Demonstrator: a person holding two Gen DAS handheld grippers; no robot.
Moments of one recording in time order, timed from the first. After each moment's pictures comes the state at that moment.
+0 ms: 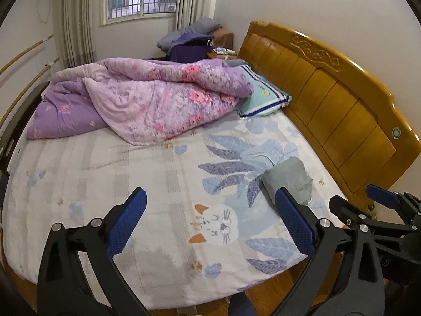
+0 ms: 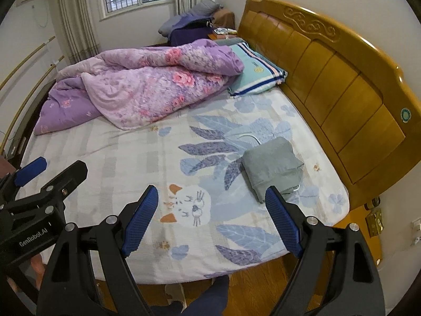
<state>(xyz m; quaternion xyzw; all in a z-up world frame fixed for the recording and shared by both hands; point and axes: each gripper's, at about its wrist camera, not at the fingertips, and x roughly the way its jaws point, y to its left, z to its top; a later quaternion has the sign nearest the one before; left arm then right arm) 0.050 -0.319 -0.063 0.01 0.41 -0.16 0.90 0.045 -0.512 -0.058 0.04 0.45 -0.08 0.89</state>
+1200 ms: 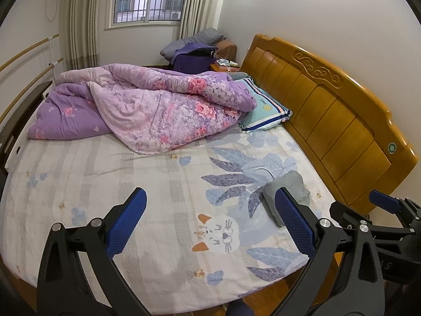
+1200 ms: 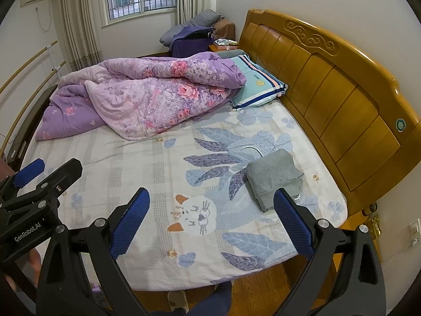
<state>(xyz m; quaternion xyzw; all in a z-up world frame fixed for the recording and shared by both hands) 0.051 -0.288 -0.040 -0.01 0.38 -0.16 0.91 0.041 -0.488 -0.036 0.03 0.43 -0.09 0.90</state>
